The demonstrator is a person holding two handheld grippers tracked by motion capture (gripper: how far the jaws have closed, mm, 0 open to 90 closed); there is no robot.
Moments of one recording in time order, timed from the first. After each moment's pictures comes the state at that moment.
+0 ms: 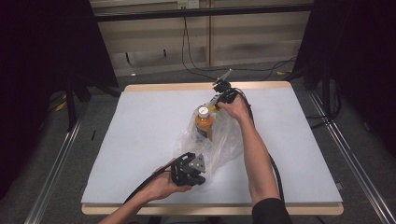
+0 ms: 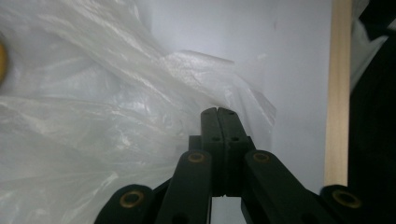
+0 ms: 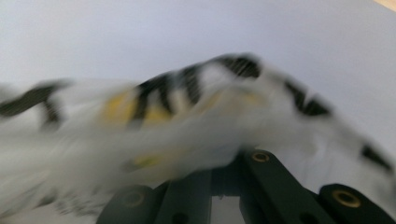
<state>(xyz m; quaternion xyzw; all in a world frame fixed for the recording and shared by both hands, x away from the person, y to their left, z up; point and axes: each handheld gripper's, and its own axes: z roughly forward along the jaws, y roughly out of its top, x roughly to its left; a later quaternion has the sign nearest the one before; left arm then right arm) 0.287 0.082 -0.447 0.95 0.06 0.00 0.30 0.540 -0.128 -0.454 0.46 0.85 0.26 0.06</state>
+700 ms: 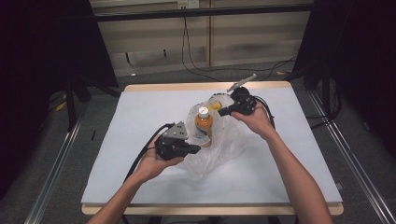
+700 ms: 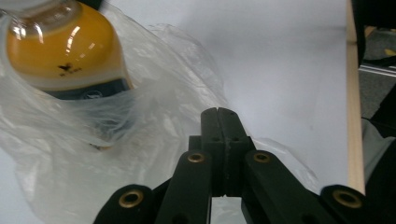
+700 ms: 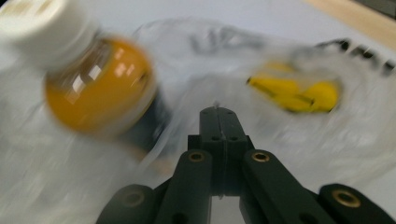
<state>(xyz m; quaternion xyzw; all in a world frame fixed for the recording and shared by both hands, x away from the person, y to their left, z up) 0.325 0.110 -0.390 0.90 0.10 0.05 0.41 0.424 -0.165 -0.394 0.33 0.86 0.39 0.05</state>
